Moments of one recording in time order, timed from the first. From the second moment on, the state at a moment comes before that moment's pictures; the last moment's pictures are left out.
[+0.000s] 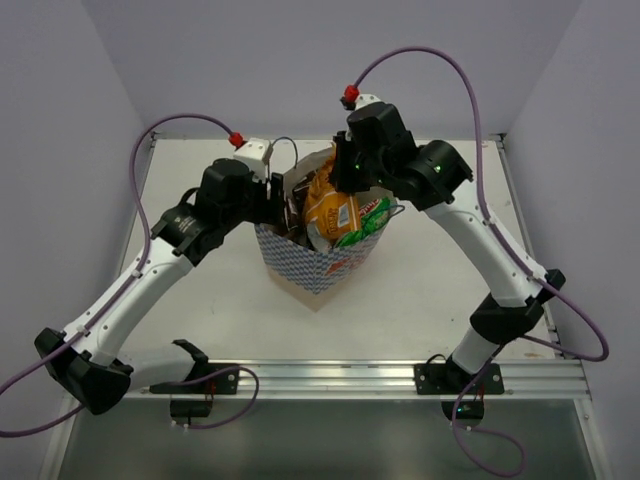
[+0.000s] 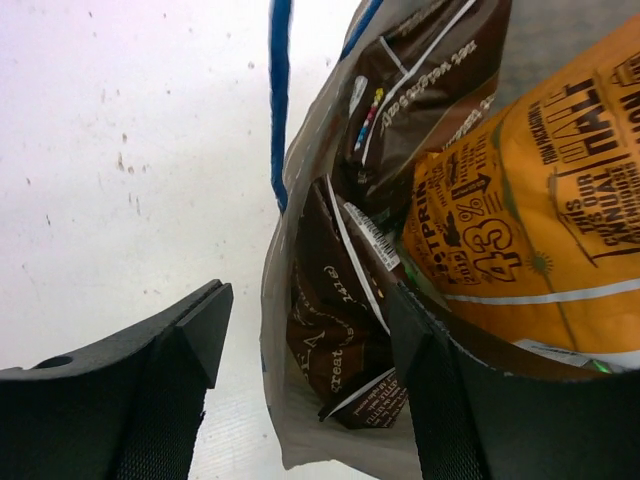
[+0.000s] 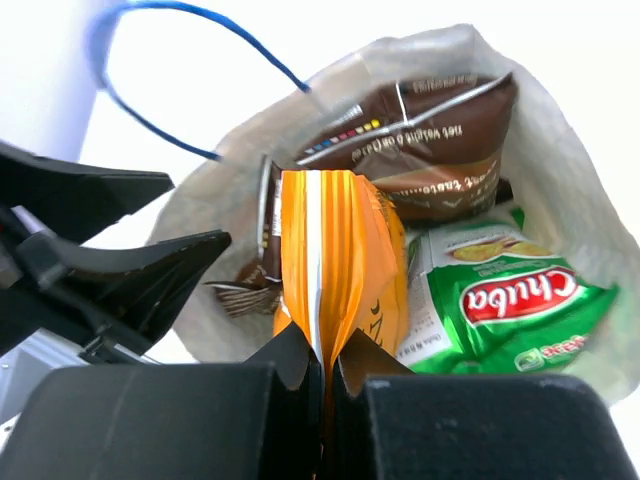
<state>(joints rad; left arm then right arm) -0.58 1.20 1.27 -0.62 -0.17 -0.22 0.81 1.71 2.18 -1.13 0.21 0.52</state>
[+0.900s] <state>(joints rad) -0.58 0.87 1.30 -0.55 -0.50 -0.18 0.55 1.28 2.14 -0.75 0.46 0.34</state>
